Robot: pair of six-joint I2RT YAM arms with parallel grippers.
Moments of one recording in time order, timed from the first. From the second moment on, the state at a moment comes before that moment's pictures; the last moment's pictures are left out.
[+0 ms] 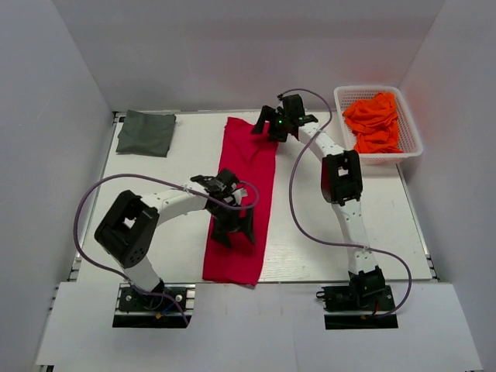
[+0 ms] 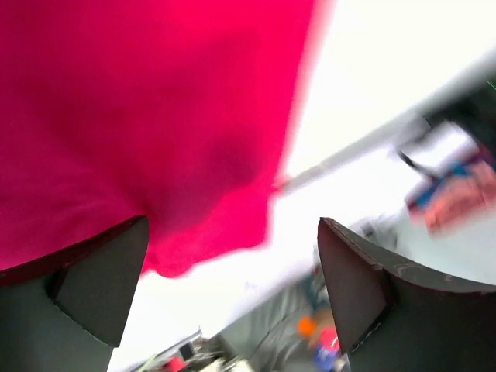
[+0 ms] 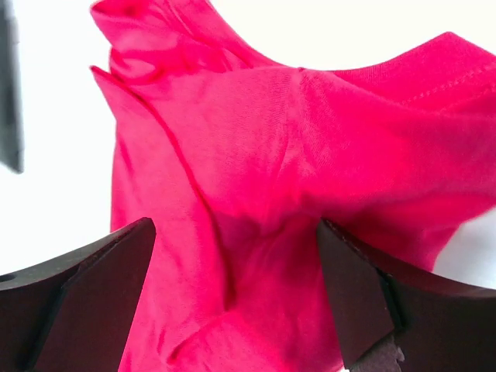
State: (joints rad) left arm -0.66 1.67 1.00 -0.71 0.48 -0.62; right arm 0.34 2.60 2.31 -0.43 -0.36 0.53
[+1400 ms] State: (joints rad) left arm -0.67 0.91 0.38 -0.67 0.35 -0.86; right arm 1.10 1.51 0.71 -0.38 -0.36 0.95
